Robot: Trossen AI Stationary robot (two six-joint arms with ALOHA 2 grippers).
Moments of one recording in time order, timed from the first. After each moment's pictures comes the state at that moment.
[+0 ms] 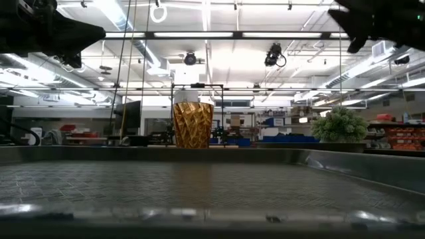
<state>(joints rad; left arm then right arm) -0.39 0.12 0.01 0.32 -0.57 0.04 0.05 0.29 0.01 0.87 0.26 -0.06</state>
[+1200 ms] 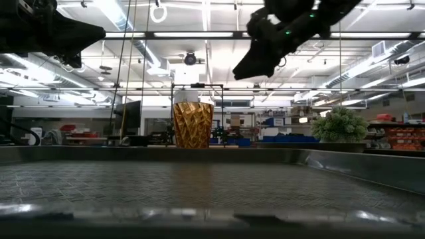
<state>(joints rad) -0.39 0.12 0.01 0.32 -0.57 0.04 -0.26 1.43 0.98 -0.12 -0.09 -0.01</state>
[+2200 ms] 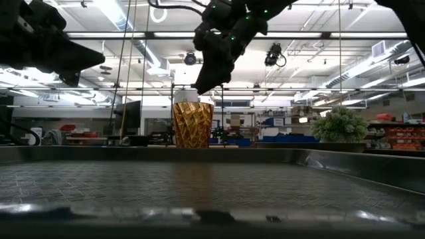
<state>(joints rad) -0.39 0.14 0.01 0.12 -0.56 -0.17 -0.27 1.95 1.68 -0.63 -0.16 -0.12</state>
